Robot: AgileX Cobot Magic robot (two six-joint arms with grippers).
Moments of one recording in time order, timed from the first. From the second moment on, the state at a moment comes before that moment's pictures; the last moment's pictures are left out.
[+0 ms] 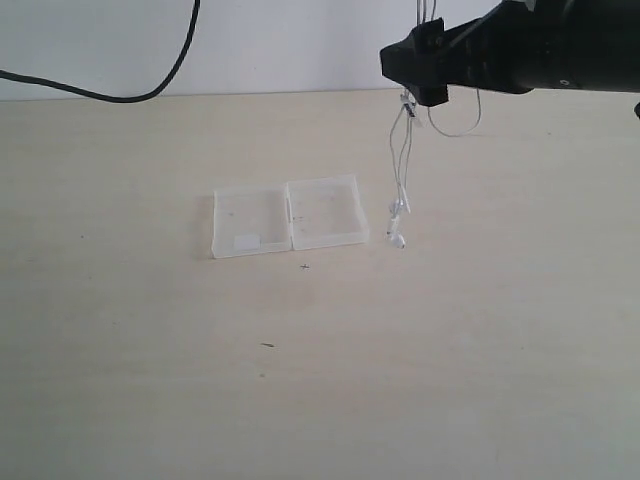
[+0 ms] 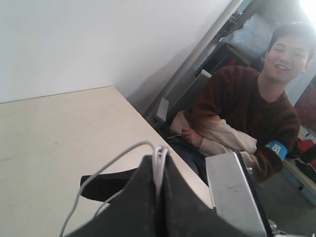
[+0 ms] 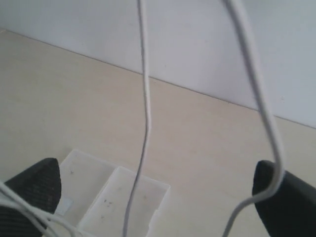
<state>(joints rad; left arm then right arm) -0.54 1.73 -1.50 -1.50 0.40 0.96 0.33 1.42 -0.86 1.75 0.24 -1.75</state>
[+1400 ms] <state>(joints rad) -0.48 1.73 -1.50 -1.48 0.42 0.96 0.33 1.37 -0.91 1.75 0.15 -1.72</state>
